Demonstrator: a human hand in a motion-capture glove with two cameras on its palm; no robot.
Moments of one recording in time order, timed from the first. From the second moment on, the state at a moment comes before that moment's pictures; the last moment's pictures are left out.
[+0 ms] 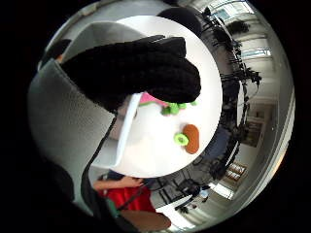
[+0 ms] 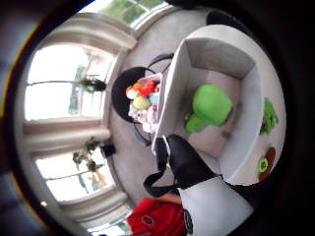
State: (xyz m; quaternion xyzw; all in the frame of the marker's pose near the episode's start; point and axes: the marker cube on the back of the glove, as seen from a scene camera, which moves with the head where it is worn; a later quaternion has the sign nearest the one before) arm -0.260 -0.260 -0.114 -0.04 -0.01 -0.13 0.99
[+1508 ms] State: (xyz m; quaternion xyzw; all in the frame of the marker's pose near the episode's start) arm 0.174 -0.140 0.075 -0.15 0.11 0.07 0.98
